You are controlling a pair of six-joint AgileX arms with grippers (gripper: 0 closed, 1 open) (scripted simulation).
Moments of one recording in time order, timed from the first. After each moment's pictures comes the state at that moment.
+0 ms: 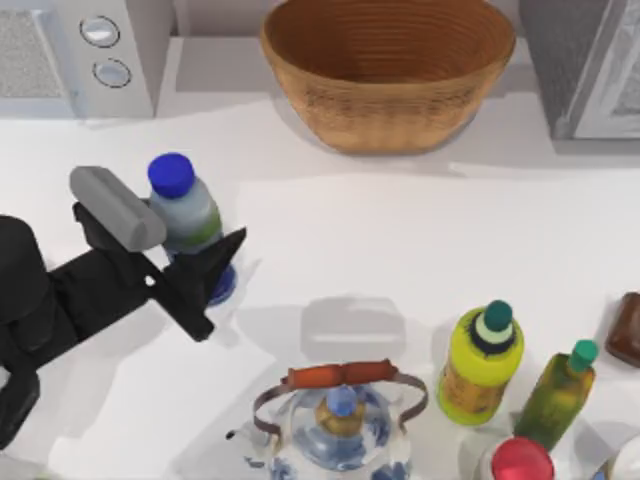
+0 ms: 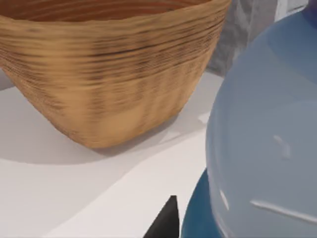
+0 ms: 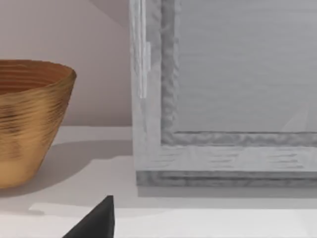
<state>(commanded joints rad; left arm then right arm) -0.25 1.68 0.30 1.21 0.59 0.08 0.00 0.00 0.00 0.00 0.00 0.00</state>
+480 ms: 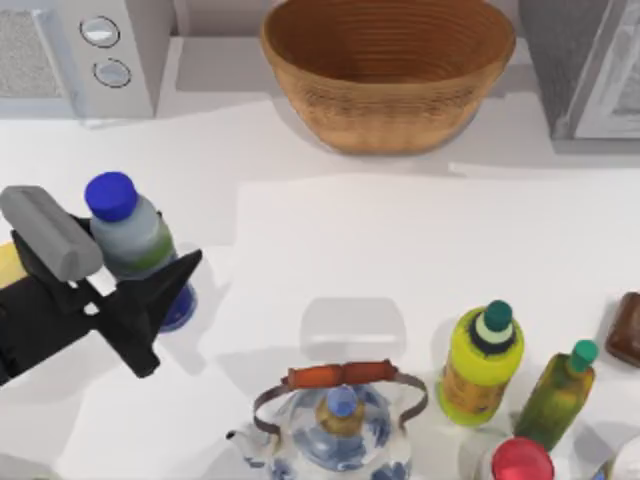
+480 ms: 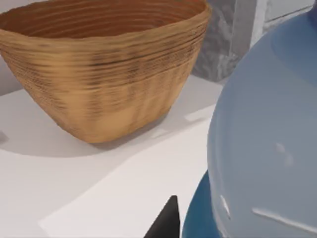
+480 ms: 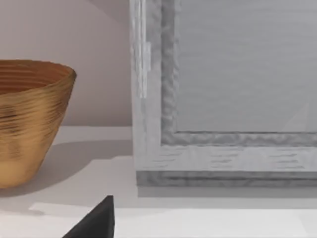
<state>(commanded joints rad) -0.14 1.31 0.18 0.96 0.71 0.10 0.00 0.00 0.00 0.00 0.00 0.00</state>
